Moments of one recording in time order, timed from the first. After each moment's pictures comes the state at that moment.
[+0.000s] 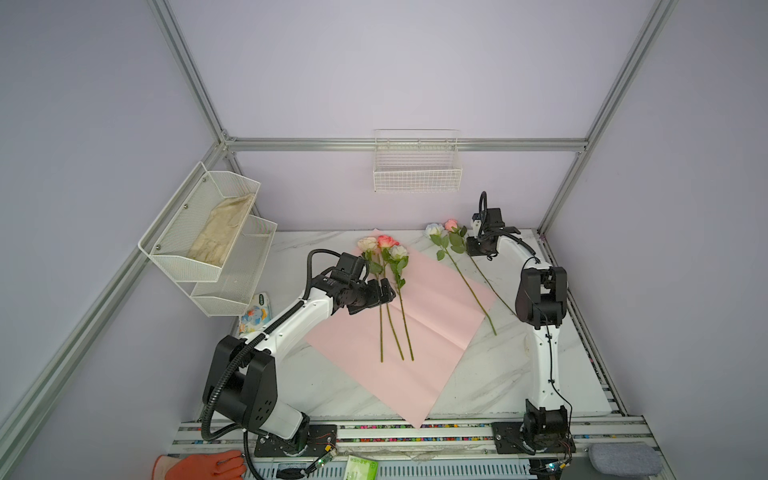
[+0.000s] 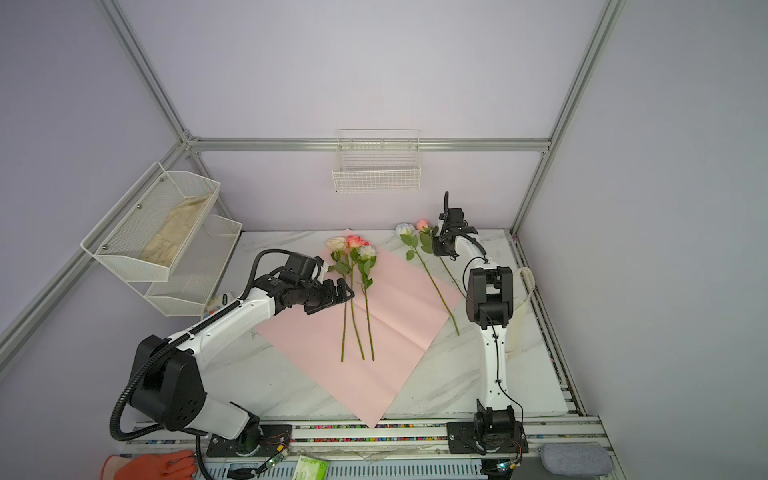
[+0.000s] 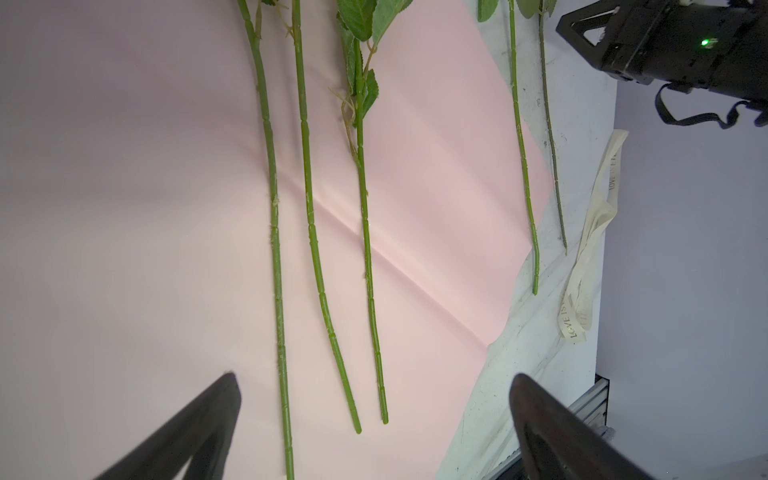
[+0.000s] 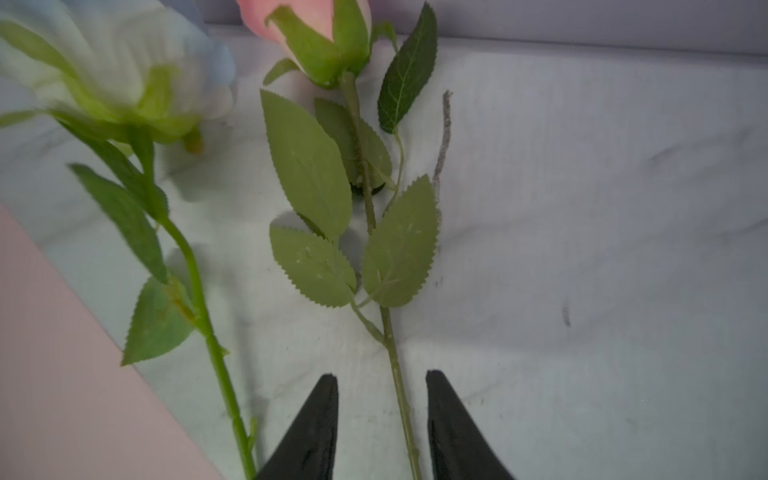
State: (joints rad) left arm -0.42 1.51 1.16 -0.58 0.28 -0.65; right arm 0.10 2.48 2.16 -0.66 -0.09 0.00
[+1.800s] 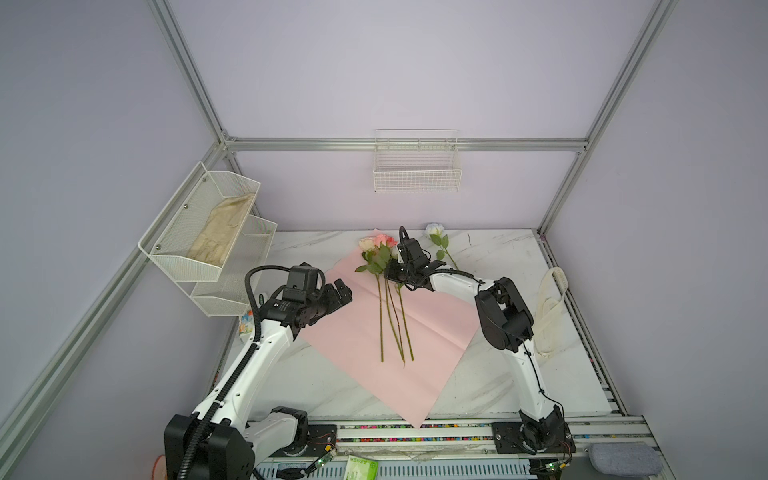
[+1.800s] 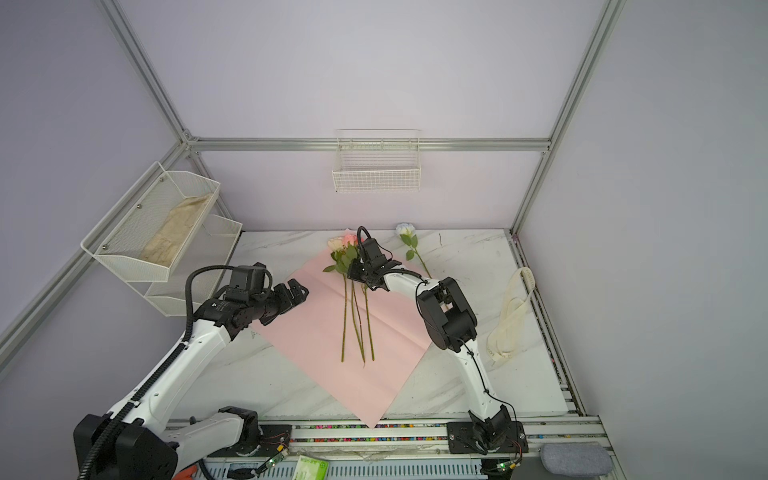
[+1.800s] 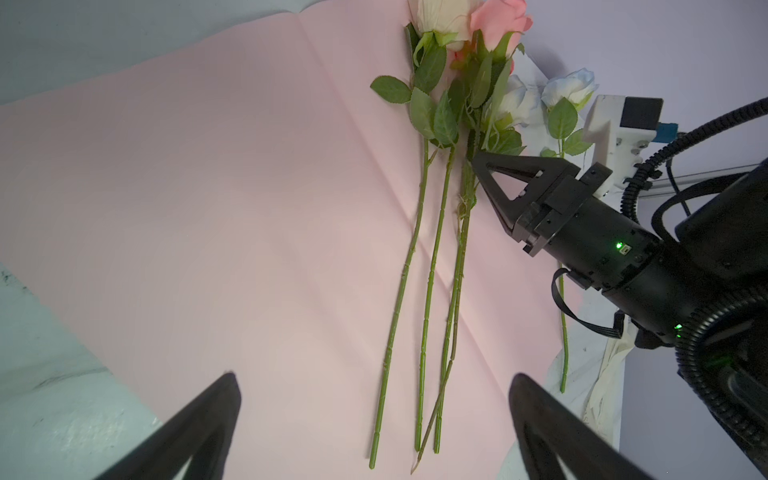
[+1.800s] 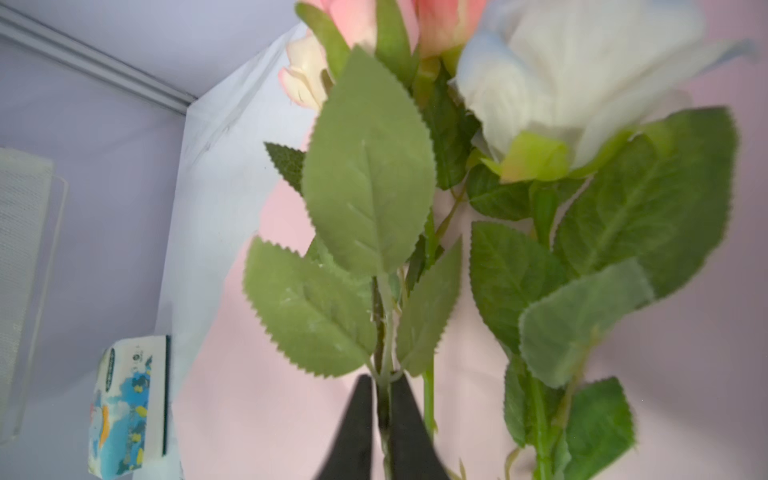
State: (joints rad) left arm -0.18 1.15 0.97 -0.65 0.14 -0.70; right arm 0.64 2.29 1.78 -0.15 -0.16 0.77
